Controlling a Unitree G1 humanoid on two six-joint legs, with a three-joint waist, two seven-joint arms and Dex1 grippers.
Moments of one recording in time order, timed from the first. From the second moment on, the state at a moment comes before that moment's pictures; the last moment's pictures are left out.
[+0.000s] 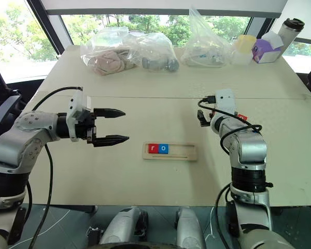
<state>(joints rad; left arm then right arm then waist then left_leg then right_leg) -0.45 0.72 0.01 -0.28 -0.51 0.60 -1.14 -0.58 -0.29 -0.24 -0.13 0.18 1.11 -0.04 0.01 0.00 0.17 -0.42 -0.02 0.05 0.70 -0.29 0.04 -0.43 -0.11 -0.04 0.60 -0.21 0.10</state>
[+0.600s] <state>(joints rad) -0.43 0.77 0.02 -0.35 -0.59 0.63 -1.13 -0.72 -0.20 -0.33 0.21 0.15 0.94 -0.14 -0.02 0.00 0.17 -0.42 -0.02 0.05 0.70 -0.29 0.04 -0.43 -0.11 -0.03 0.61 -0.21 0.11</state>
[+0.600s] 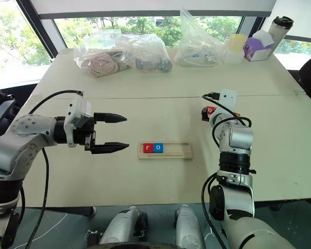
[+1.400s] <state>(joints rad) -0.43 0.79 0.01 -0.36 -0.59 0.62 -1.11 -0.81 -0.23 -0.26 0.48 0.13 0.79 -0.09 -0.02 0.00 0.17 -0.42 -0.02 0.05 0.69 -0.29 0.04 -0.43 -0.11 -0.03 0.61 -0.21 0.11</state>
